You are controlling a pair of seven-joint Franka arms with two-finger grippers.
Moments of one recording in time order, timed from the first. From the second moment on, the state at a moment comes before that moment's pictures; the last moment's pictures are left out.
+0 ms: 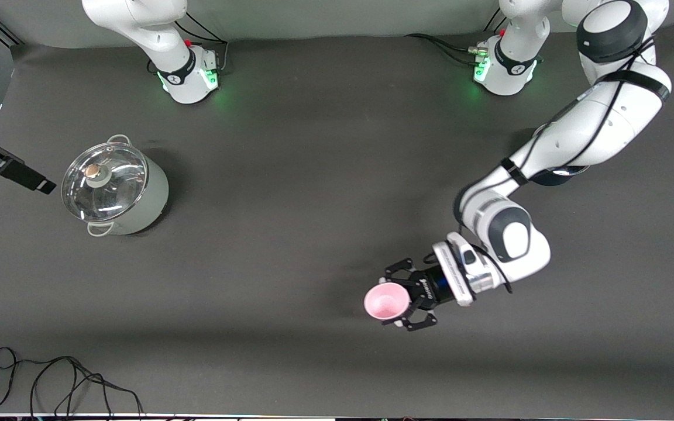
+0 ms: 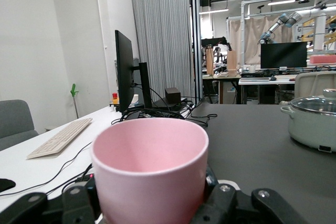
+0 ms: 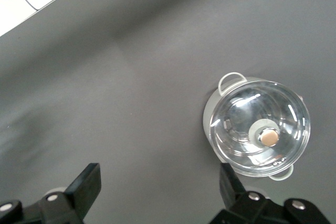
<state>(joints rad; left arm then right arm) 0.28 1.10 -1.06 -1.38 -1.26 2.71 2.37 0.10 0.02 -0.09 -1.50 0.02 1.56 0.54</state>
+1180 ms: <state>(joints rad) -0.16 0.97 -1.22 -1.23 -1.26 3.39 2.00 0.37 0.03 -0.08 -1.37 0.03 1.50 0.85</state>
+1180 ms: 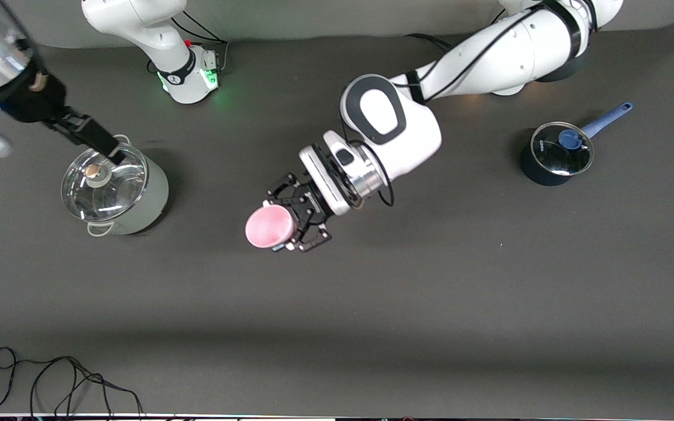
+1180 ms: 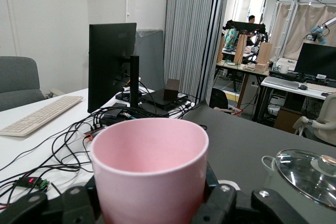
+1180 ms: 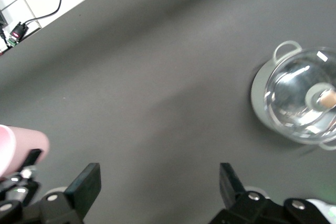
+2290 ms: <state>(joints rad) -0.22 0.94 -1.22 -1.22 -1.26 3.45 1.94 0.54 0.33 -0.07 -0.96 0.04 1.34 1.15</state>
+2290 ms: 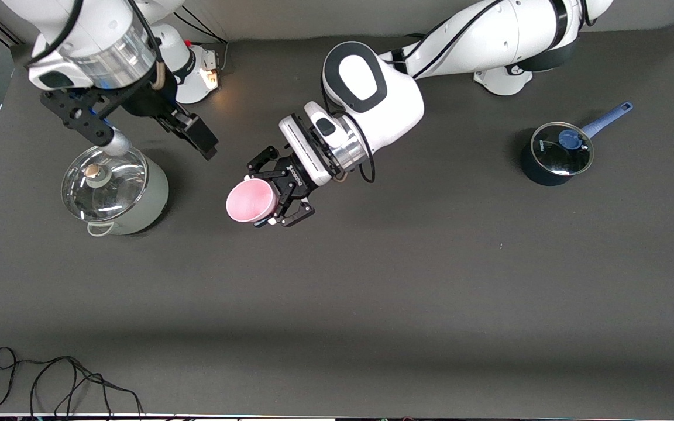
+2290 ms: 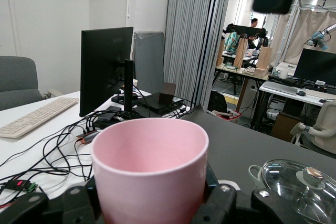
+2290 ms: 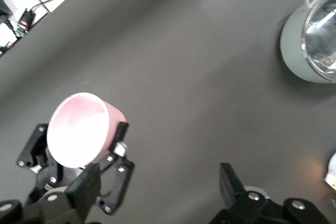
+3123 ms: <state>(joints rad) -0.22 0.94 -1.22 -1.20 -1.26 3.45 1.94 0.54 0.46 -0.07 -0.95 0.04 1.46 1.16</state>
